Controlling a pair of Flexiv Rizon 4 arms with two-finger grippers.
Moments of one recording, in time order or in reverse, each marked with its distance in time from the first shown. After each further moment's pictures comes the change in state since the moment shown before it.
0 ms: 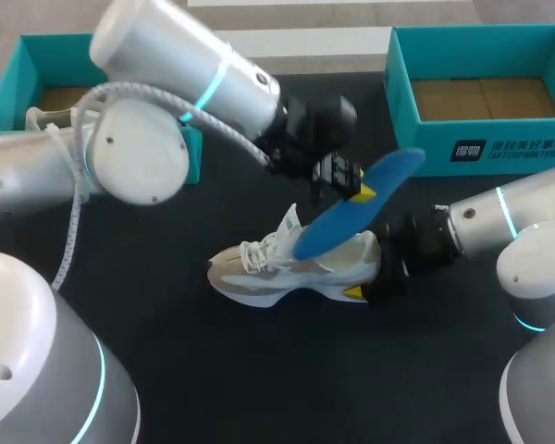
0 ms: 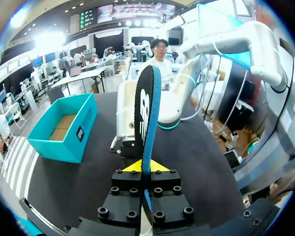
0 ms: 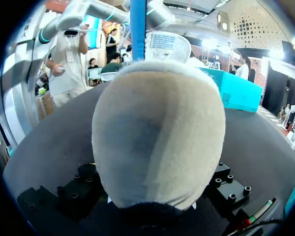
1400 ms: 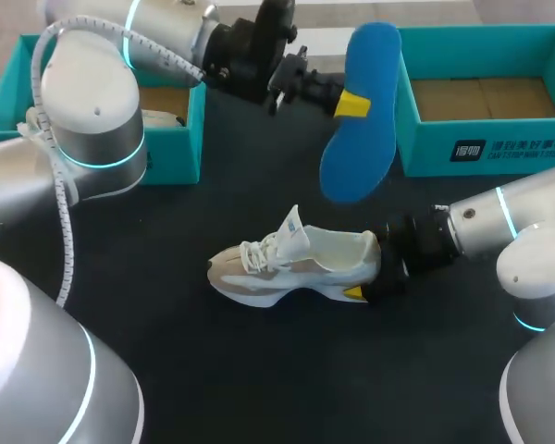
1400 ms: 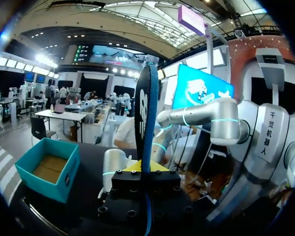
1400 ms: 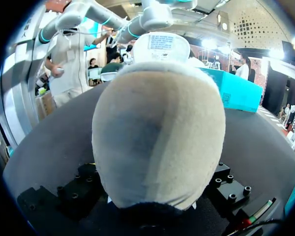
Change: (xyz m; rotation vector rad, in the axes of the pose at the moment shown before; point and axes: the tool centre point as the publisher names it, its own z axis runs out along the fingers) left arm 0.002 -0.099 -0.100 0.472 0.248 -0.112; right arm 0.000 0.000 0.000 0.000 0.000 0.000
